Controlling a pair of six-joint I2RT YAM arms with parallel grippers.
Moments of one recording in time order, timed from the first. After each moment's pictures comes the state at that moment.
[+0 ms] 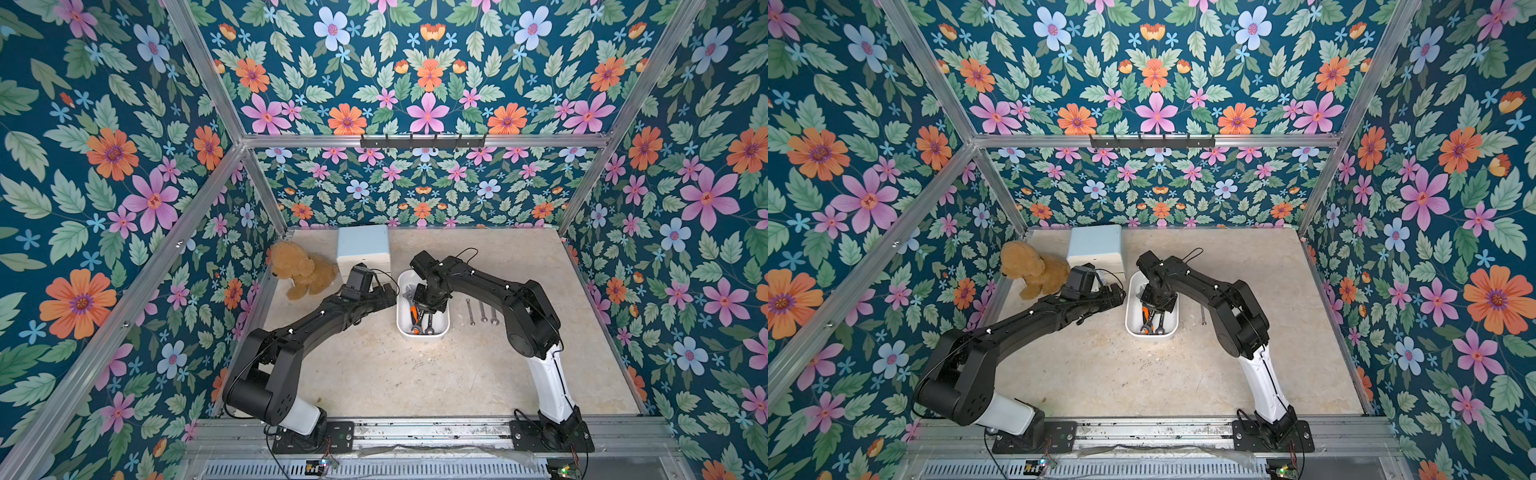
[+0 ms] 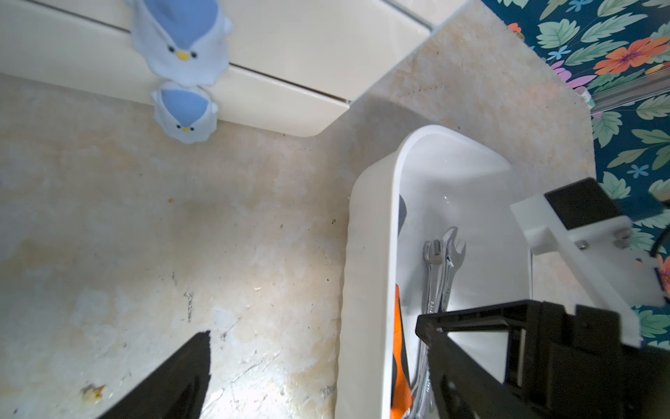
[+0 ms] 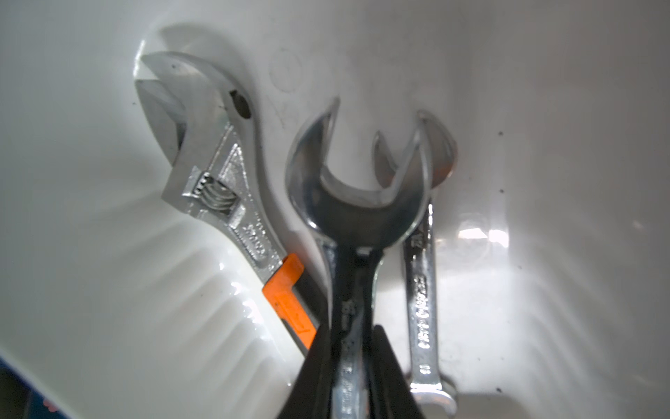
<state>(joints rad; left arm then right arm) -0.43 1.51 0.85 -0.15 0.12 -0.65 0.73 2.19 1.78 -0.93 -0.13 0.96</state>
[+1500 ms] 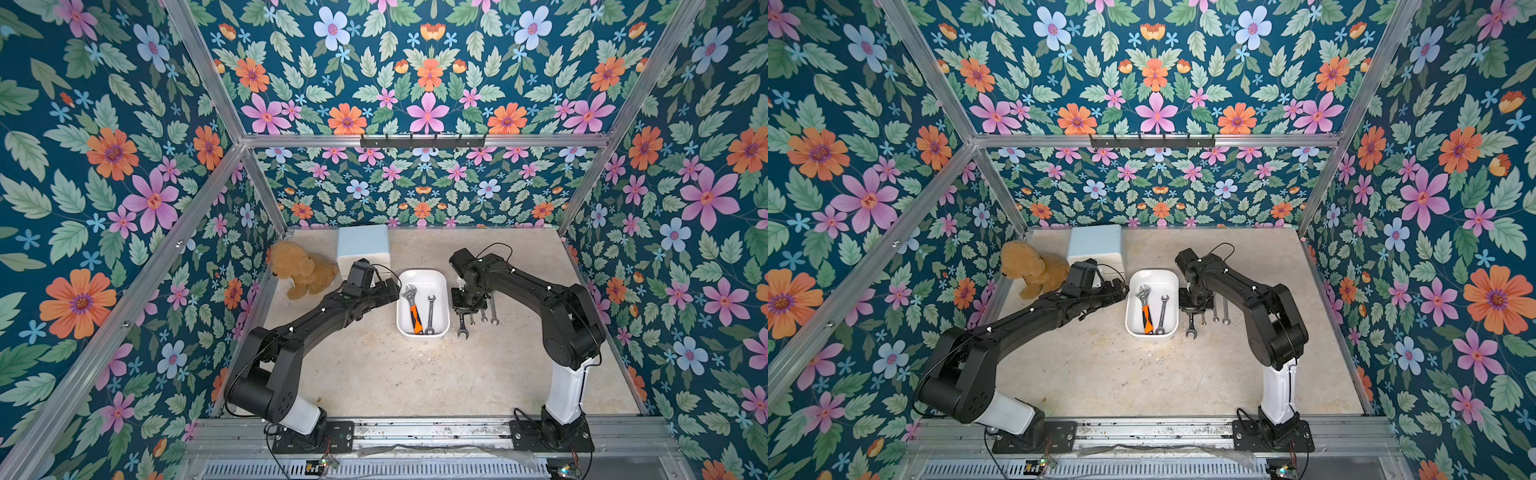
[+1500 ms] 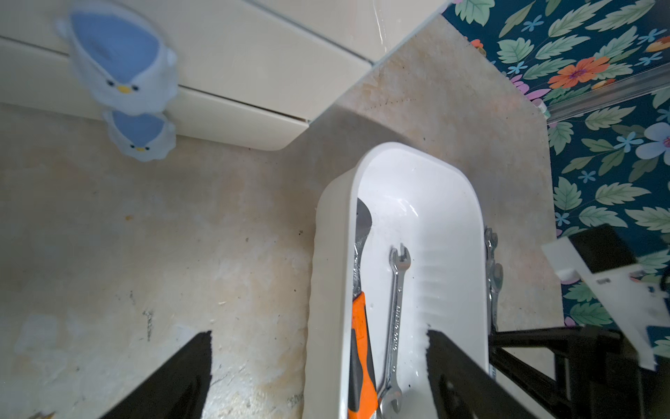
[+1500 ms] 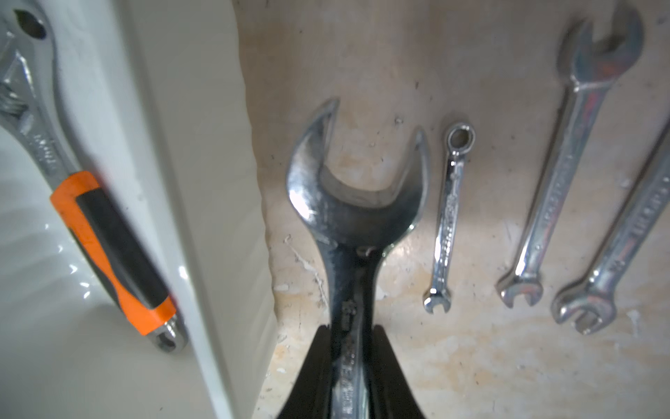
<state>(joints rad) -0.44 1.52 0.89 -0.13 0.16 -0.68 0.53 1.96 1.46 -0.94 -0.10 0.49</state>
